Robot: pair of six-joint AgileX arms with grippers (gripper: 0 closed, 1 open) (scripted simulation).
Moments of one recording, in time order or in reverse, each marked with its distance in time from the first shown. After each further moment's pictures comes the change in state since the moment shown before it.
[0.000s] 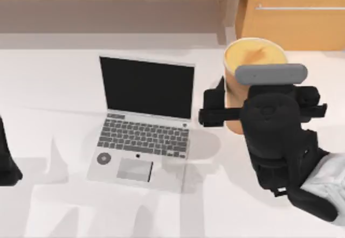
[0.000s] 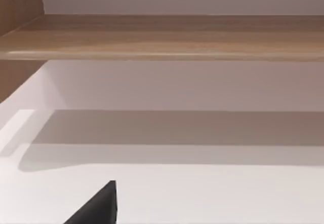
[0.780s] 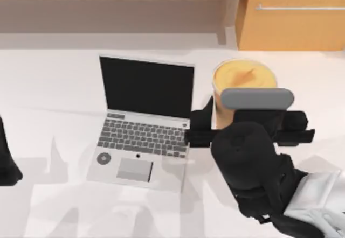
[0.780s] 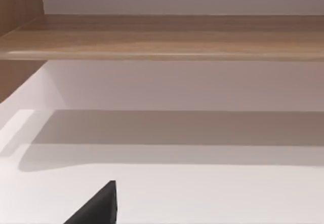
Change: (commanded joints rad) left arm 0.000 0.000 0.000 0.000 0.000 0.000; right arm 0.125 0.028 0.001 -0.072 0.140 0.134
